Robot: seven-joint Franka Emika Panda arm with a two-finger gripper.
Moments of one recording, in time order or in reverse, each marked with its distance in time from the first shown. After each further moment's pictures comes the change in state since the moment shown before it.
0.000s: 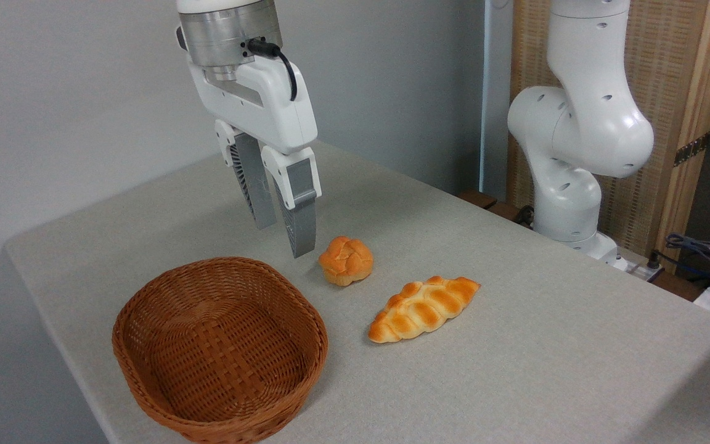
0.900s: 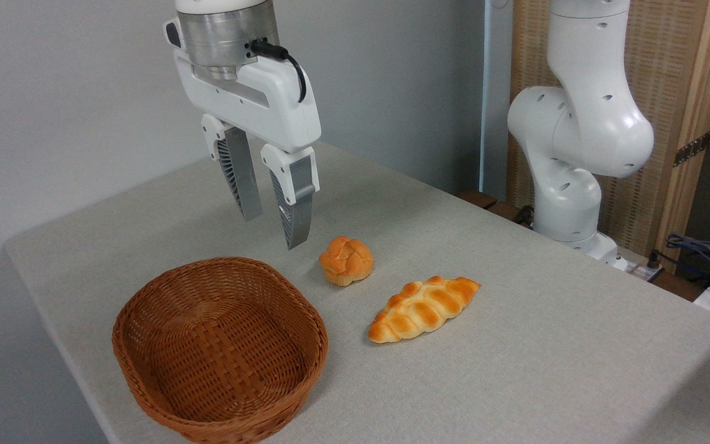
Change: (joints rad) arm 0.002 0.000 0.001 0.002 -0.083 0.000 -0.115
